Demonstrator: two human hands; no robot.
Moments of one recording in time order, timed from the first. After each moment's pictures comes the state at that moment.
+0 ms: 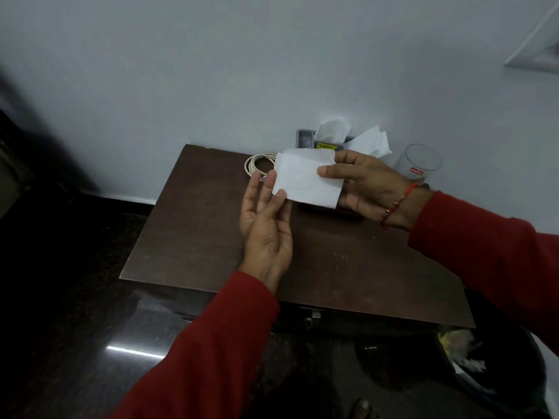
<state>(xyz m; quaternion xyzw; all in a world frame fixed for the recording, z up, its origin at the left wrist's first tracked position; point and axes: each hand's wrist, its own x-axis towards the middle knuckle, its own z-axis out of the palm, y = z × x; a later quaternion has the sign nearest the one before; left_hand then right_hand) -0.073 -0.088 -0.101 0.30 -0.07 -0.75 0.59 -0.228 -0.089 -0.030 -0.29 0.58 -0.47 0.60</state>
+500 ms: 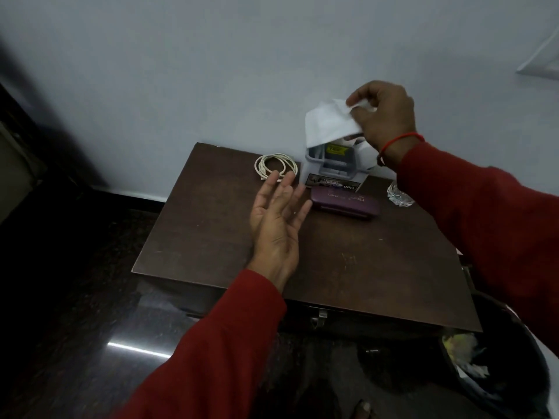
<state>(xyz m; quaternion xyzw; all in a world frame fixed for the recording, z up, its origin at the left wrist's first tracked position) -0.064 -0.084 -0.097 0.31 -0.12 -0.77 0.55 -0.243 -0.155 0.008 -0.55 0.73 -0.40 0.04</state>
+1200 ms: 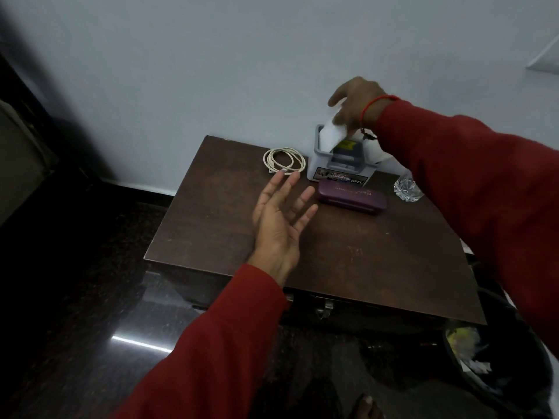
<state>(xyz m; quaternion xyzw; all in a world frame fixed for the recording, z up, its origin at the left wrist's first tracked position) -0.043 -0.077 -0.093 0.35 -0.13 -0.78 0.50 -0.220 -0.202 0.016 -0.60 0.78 -0.13 0.10</state>
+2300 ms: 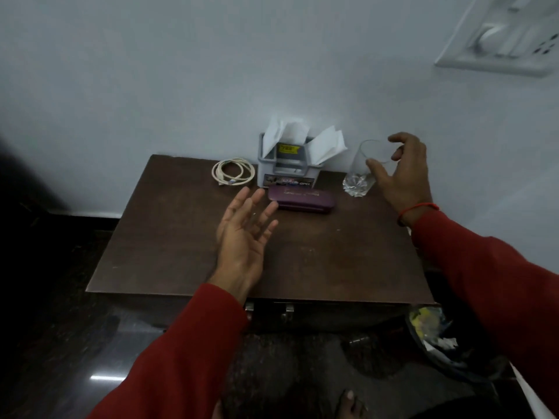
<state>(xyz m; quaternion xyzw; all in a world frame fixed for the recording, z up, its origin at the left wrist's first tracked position) -0.069 -0.061 -0.097 0.36 -0.19 -0.78 0.48 -0.355 -0.038 -0.065 -0.50 0.77 -0.40 -0.06</state>
